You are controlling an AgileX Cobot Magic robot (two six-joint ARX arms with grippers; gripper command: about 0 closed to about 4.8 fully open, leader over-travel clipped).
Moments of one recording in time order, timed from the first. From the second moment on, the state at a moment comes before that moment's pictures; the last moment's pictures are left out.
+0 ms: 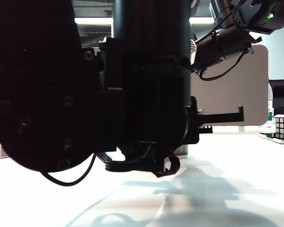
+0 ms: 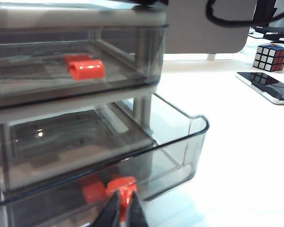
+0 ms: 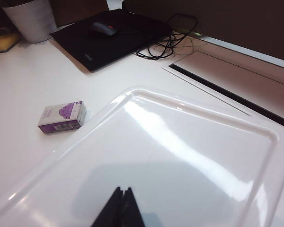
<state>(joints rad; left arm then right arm) -1.19 2.11 0.77 1.35 -0.95 -0.06 0.33 1.77 1.15 0.28 -0.61 -0.06</state>
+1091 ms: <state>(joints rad) -1.30 2.00 0.72 1.32 -1.02 -0.03 0.34 1.77 1.15 0.27 -0.61 -0.06</state>
